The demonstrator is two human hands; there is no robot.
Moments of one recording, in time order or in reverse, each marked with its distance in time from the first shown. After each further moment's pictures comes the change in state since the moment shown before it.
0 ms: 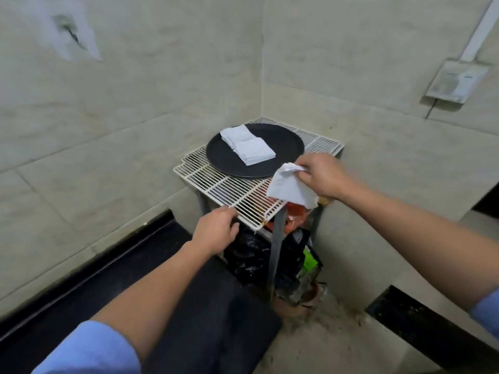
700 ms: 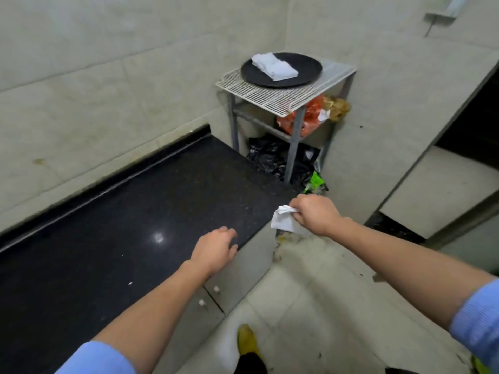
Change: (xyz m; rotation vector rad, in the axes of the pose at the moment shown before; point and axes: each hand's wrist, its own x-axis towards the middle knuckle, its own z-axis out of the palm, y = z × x) left_hand -0.422 0.034 0.043 0.044 -0.235 -0.109; right_hand -0.369 -0.201 0.068 -0.091 -0.363 -0.060
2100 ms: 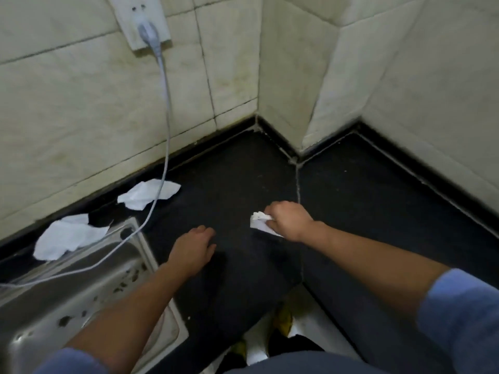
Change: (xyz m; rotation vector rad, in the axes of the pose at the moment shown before) left_hand -0.840 -0.306 0.090 -0.329 0.315 -1.736; right_hand -0.155 -1.022 0.147 -0.134 -0.442 -1.750
